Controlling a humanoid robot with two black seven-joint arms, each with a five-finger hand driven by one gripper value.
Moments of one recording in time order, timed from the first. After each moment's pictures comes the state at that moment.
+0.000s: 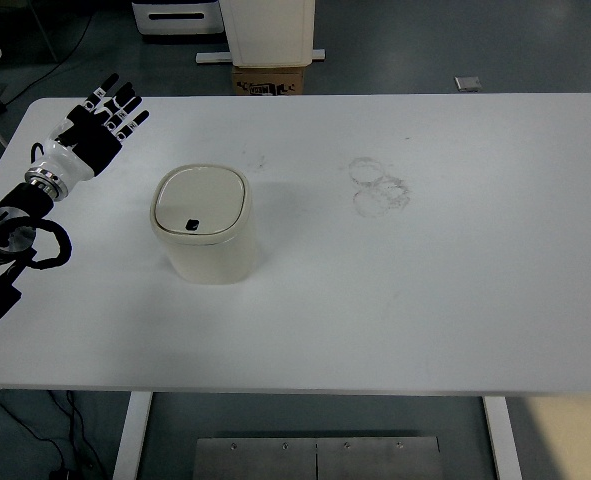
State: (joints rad) left arm -0.85 0.35 -0.67 -0.51 -0.23 -0.44 -0.10; right arm 0.00 0.00 0.28 0.14 -0.22 0.07 0.42
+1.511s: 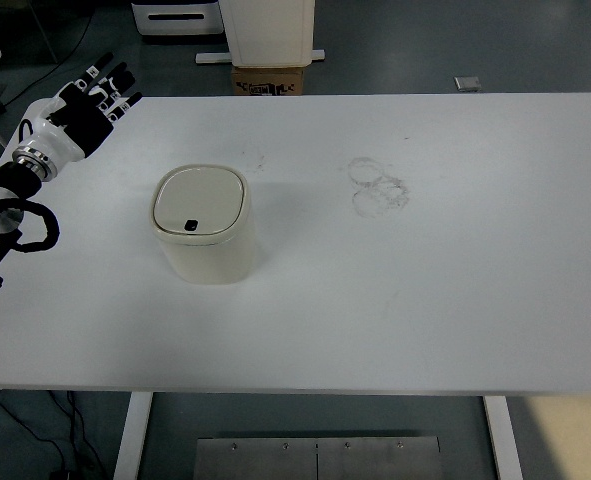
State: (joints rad) left arm -0.89 0.45 -0.68 -0.66 -0.14 -0.35 -0.10; right arm 0.00 0.00 0.28 0.14 -0.22 0.07 0.42
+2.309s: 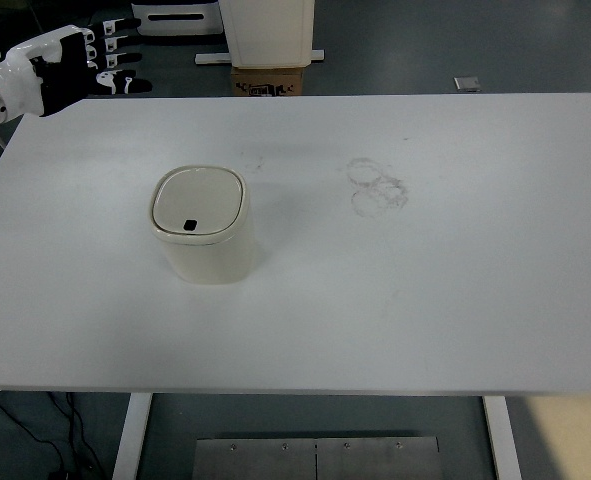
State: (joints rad) left arm -1.01 0.76 -0.64 -1.13 0.35 -0.27 0.18; right arm 0.00 0.00 0.28 0.14 -0.22 0.07 0.42
